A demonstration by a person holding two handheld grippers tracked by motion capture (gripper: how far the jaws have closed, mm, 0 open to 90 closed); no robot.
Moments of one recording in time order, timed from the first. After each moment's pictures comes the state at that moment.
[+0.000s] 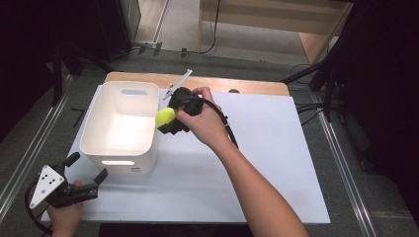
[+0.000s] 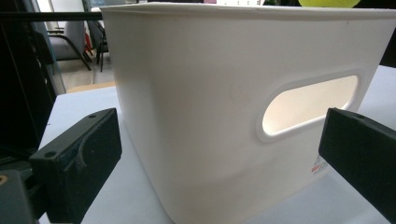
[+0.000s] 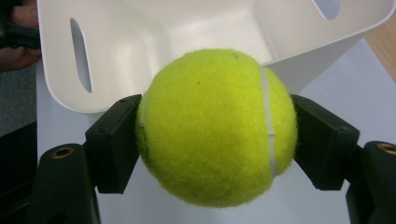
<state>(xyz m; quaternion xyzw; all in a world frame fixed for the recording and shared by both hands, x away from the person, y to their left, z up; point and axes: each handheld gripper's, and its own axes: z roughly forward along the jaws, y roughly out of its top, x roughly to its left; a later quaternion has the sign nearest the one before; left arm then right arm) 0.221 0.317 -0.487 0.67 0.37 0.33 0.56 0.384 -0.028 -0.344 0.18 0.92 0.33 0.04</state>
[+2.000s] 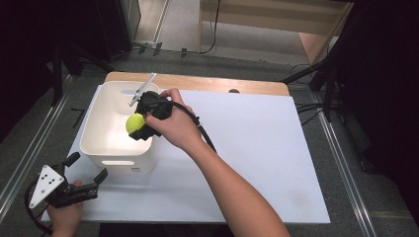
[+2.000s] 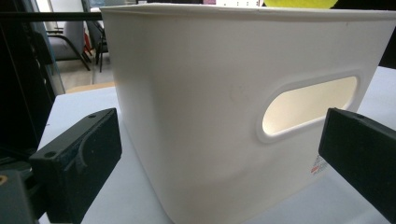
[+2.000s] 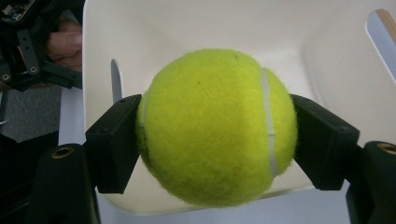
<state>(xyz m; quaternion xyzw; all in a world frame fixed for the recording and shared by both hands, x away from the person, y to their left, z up) 0.222 0.317 -0.487 0.67 0.37 0.33 0.56 0.377 0.041 -0.344 0.13 0.93 0.34 0.02</state>
